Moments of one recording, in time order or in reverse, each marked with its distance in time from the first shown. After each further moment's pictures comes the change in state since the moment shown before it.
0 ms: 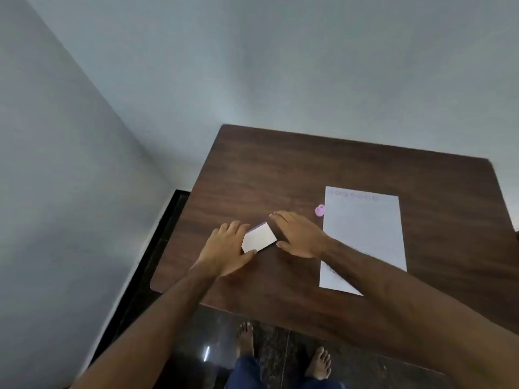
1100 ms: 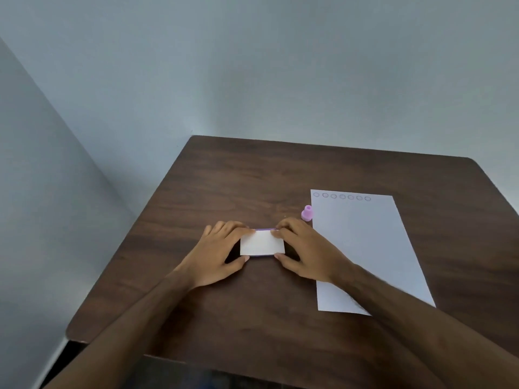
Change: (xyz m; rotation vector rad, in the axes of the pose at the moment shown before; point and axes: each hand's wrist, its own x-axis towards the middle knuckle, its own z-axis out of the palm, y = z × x) left_hand 0.069 -0.016 0.084 -0.165 0.318 0.408; right_hand -0.012 0.073 0.077 -0.040 0.499 -0.129
